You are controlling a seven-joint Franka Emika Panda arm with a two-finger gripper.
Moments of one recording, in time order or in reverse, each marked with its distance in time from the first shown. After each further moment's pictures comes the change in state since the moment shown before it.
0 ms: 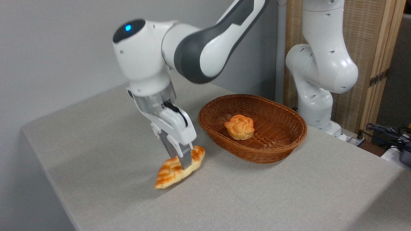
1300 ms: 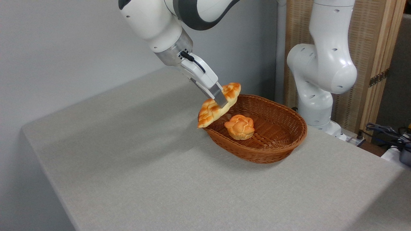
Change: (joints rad) arm -0.075 -0.184 -0.055 -0.012 -0.030 -0.581 0.000
